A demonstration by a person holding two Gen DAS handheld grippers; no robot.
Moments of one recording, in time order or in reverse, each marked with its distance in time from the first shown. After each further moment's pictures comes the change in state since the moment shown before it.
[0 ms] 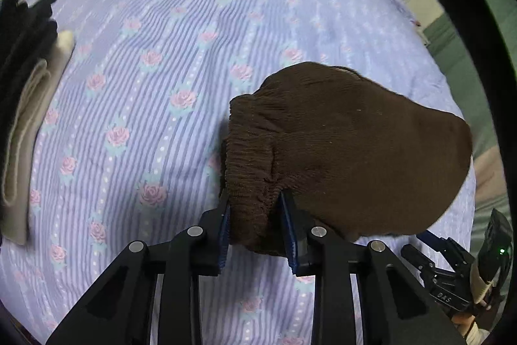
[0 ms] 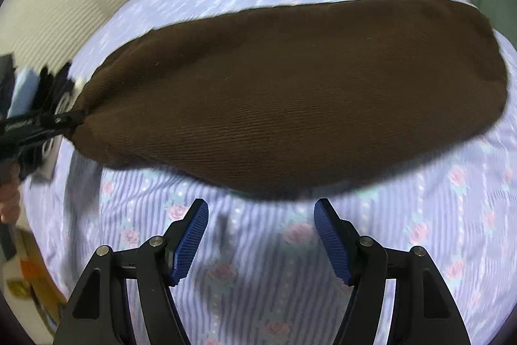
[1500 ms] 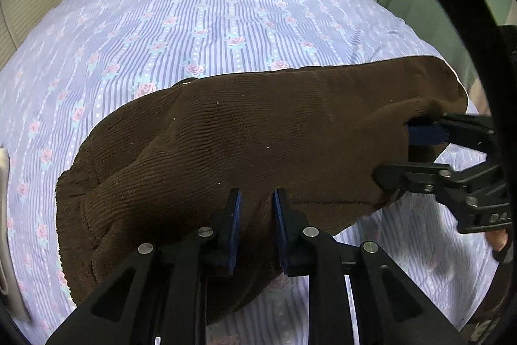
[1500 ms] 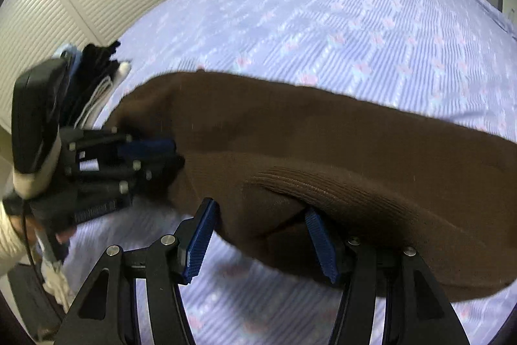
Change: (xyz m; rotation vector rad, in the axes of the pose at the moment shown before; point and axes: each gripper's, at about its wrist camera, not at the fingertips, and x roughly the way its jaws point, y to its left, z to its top) left arm 0.043 -0.128 0.015 0.350 -0.073 0.007; right arm 0.012 -0.015 0.108 -0.256 -0.001 0.194
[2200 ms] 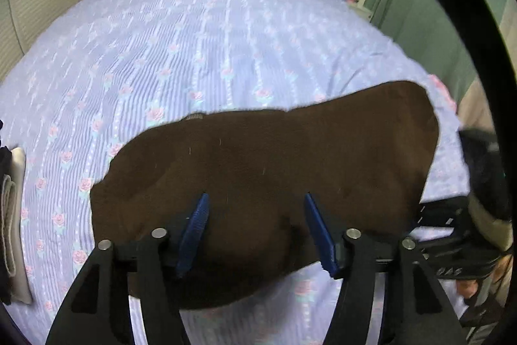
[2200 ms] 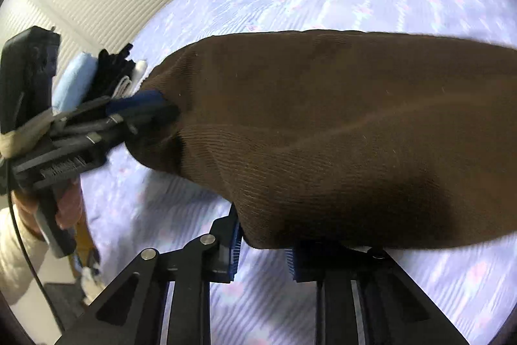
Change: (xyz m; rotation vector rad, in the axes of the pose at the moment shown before) left arm -0.064 -0.033 -0.011 -0.010 -0.078 -0.032; right arm -0.011 0.009 -0.068 0.176 0.051 0.134
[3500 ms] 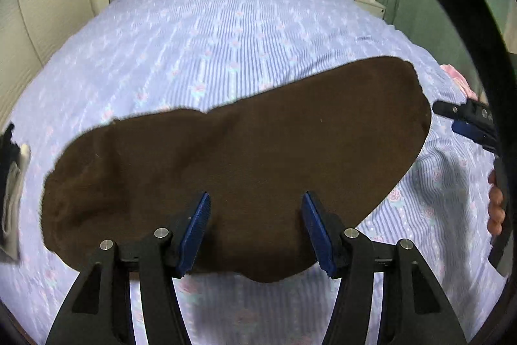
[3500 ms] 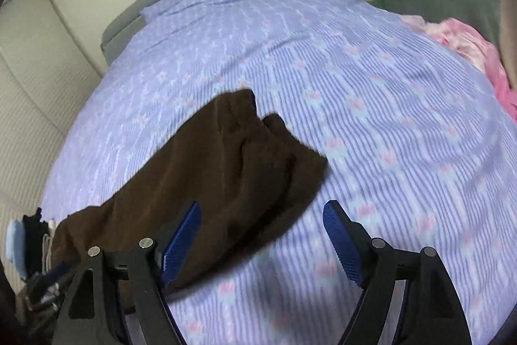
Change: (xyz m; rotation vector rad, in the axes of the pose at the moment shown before) left arm 0.032 -0.133 -0.022 0.002 -0.027 0.181; right arm -0.153 -0.190 -0.032 0.426 -0.452 -0.400
